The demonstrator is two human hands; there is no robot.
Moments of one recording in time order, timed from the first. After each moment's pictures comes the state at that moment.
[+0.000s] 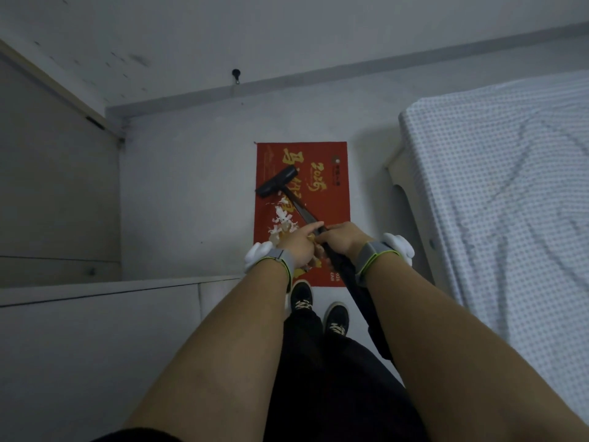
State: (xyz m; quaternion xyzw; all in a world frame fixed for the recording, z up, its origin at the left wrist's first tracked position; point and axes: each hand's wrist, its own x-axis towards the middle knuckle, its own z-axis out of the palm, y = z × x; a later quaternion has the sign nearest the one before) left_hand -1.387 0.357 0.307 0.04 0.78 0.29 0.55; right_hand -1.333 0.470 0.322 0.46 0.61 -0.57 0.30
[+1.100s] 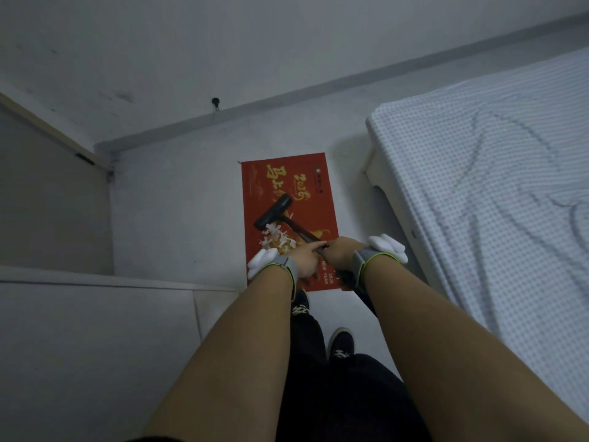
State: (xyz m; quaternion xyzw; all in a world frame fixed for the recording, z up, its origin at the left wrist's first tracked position) left_hand -1.303 0.356 0.339 0.10 0.79 0.22 0.56; right_hand -1.251 0.458 0.367 0.43 0.68 -0.47 0.35
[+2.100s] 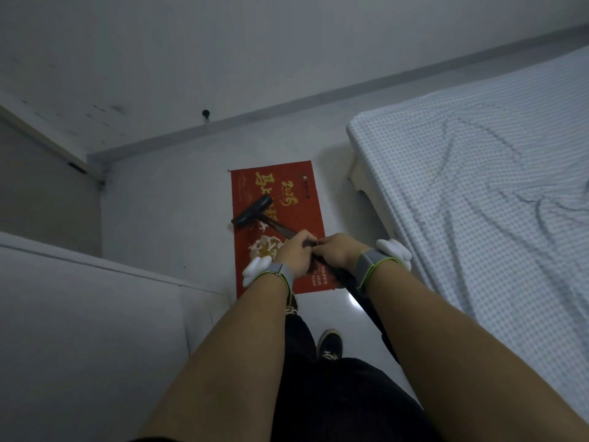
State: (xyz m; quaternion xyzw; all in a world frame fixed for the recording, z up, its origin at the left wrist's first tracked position) left_hand -1.259 0.353 0.324 0.15 0.82 0.32 0.46; right_hand -1.194 0.463 0.372 0.41 0.70 -0.50 0.29
